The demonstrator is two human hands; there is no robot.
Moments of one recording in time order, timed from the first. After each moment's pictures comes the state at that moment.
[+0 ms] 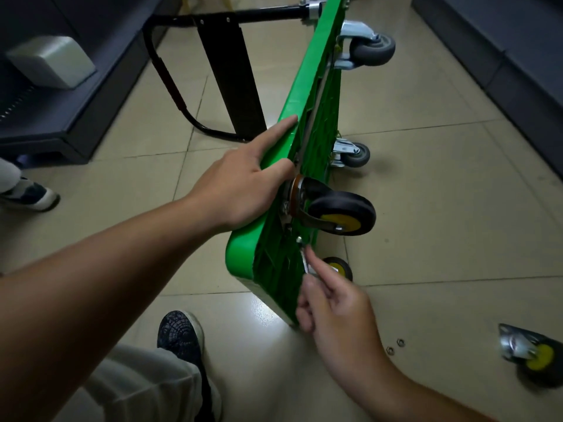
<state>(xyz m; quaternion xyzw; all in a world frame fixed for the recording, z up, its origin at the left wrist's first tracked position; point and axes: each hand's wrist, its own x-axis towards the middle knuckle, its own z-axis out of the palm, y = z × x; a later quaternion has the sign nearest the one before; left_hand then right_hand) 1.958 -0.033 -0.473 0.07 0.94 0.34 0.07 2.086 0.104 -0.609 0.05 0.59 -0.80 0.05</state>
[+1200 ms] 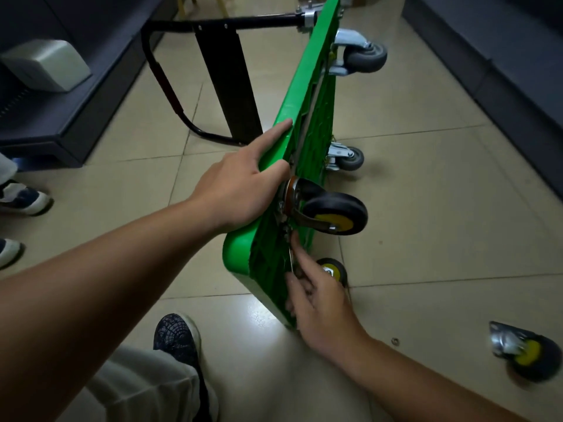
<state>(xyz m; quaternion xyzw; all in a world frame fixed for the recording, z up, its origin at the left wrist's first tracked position) 1.961 -0.032 -0.474 0.06 0.94 0.32 0.05 2.070 0.102 -0.618 -0.08 0.75 -0.66 0.04</state>
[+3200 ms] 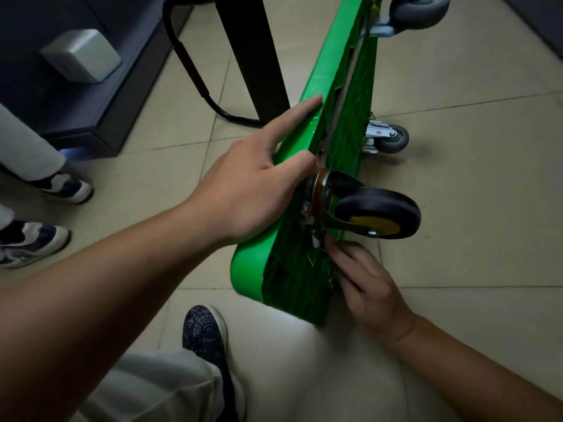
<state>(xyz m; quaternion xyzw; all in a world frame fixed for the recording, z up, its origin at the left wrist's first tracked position) 1.955 -0.039 -0.479 0.08 0.92 0.38 0.07 2.009 0.132 -0.697 -0.28 0.78 -0.52 -0.21</state>
